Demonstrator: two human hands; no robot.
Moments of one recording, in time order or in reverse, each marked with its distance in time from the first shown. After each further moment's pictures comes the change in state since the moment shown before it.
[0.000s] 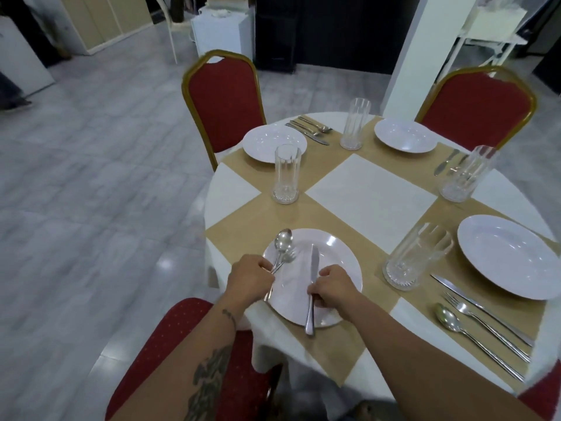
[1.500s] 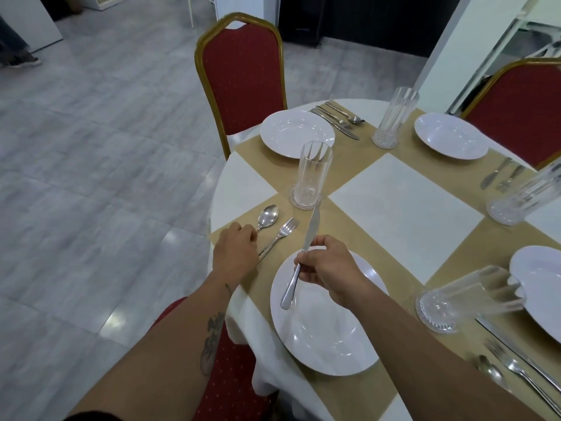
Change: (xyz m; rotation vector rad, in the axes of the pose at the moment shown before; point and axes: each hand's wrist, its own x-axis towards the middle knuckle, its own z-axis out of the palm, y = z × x) left_hand 0.130 -0.034 -0.021 0.301 0.285 0.180; right_hand 0.046 -0.090 0.024 0.343 -0.183 -0.072
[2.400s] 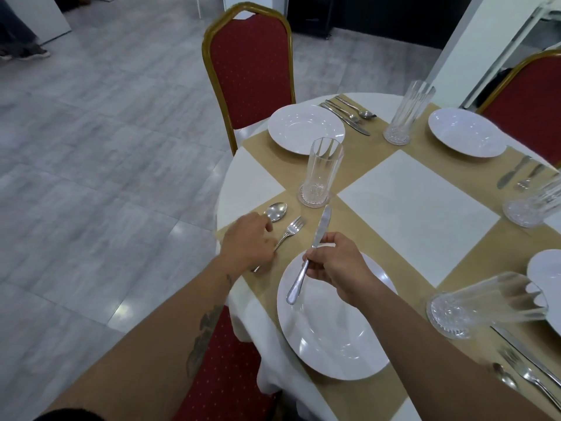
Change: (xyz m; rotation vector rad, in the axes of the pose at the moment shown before) left_hand 0.016 0.009 -0.016 0.018 -0.112 0.155; right_hand 0.009 -0.003 0.001 -0.035 0.048 0.026
